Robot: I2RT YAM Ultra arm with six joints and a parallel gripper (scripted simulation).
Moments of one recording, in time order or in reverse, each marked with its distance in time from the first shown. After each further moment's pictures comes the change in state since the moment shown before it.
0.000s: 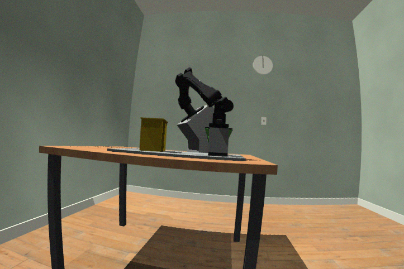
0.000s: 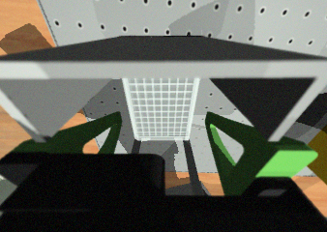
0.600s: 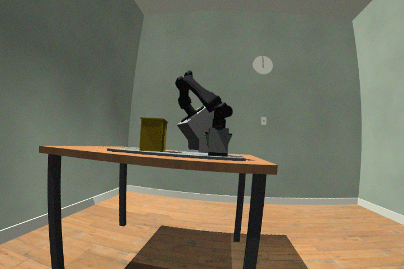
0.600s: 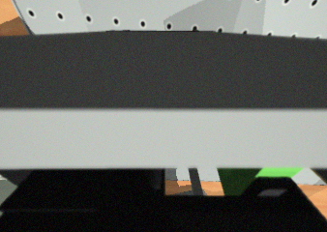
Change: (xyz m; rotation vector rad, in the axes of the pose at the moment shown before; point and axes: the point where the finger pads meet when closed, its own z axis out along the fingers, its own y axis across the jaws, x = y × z) arm 0.004 0.000 0.027 0.003 0.007 -0.008
